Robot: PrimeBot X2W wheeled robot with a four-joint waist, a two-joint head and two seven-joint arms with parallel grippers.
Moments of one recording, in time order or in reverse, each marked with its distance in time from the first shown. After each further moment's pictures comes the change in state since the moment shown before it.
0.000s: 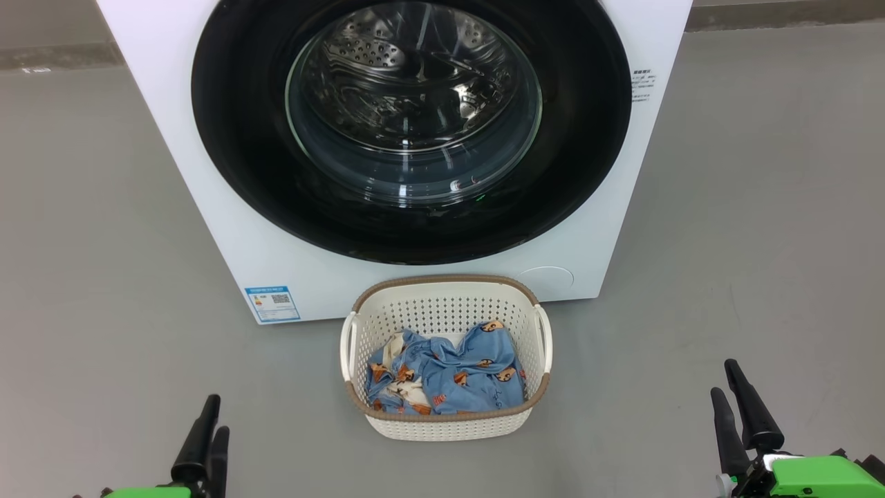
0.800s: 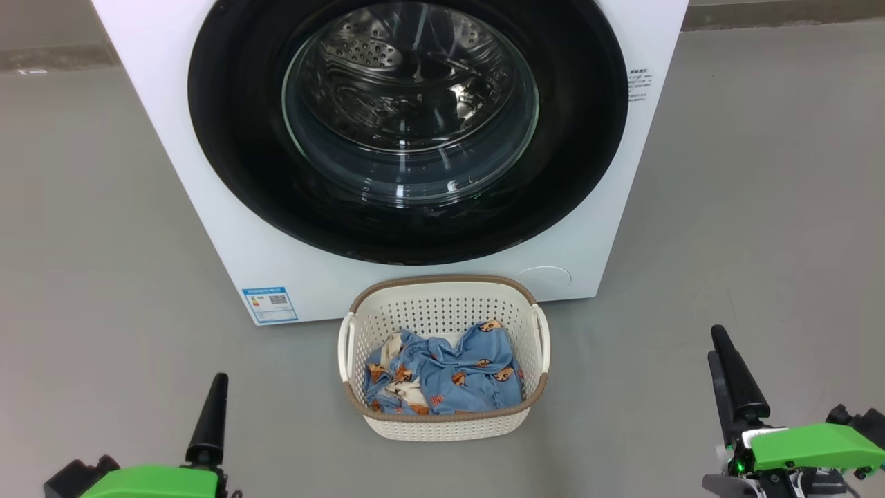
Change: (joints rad) left arm -0.024 0.003 -0.031 -0.036 0.241 0.000 -0.067; right arm -0.030 -0.055 0.095 -0.062 -0.141 0.000 -0.084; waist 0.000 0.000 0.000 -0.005
